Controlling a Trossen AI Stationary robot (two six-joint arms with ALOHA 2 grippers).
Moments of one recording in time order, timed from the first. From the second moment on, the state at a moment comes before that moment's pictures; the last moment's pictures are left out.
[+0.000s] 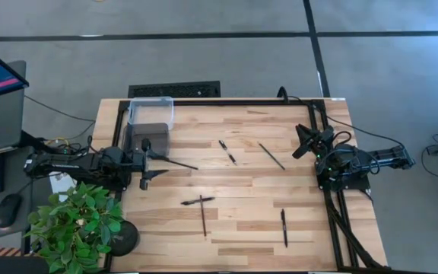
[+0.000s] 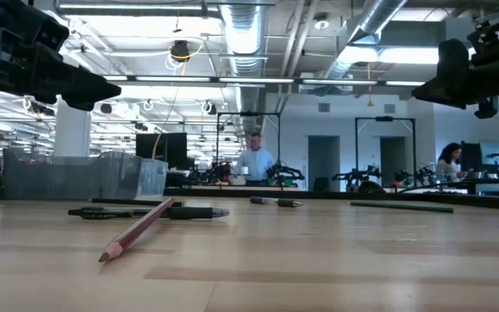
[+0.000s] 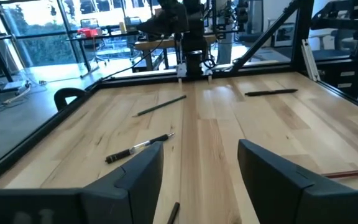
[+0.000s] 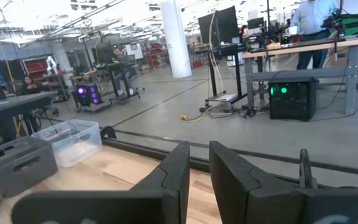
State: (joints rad) left arm -0.02 0.13 0.01 0.04 -0.06 0.09; right arm 0.15 0.01 0.04 0.03 1.05 0.08
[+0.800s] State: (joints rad) left arm -0.02 0.15 0.05 0.03 -0.17 -0.06; right arm 0.15 0.01 0.04 0.03 1.05 0.08
